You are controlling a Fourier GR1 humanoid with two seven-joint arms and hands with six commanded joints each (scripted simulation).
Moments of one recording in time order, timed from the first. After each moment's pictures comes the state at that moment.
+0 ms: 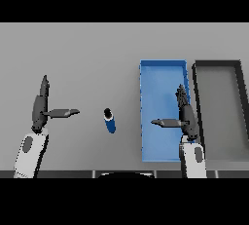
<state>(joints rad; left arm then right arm) -0.11 0.43 -0.16 -1.48 0.24 0.26 0.01 0.00 0.00 0.00 -1.57 0.00 0.00 0.00</state>
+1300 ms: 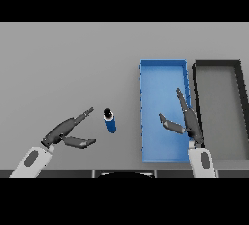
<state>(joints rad) -0.01 0.65 -0.48 -1.74 0.15 -0.21 0.02 0.07 -0.17 0.10 -1.69 0.17 0.07 -0.07</state>
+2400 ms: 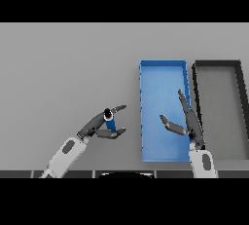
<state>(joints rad) -0.19 0.24 -0.56 -1.39 0.08 -0.15 -0.10 0.10 -0.17 0.09 -1.71 0.17 0.07 -0.06</state>
